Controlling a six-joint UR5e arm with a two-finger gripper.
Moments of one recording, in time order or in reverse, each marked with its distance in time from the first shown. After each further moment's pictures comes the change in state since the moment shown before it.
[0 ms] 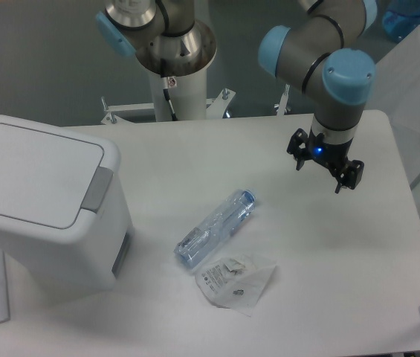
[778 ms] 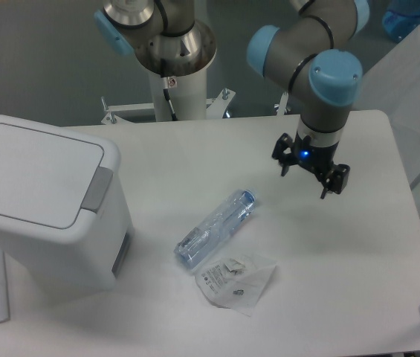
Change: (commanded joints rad) arm -0.040 0.049 -0.021 -0.002 -0.317 -0.412
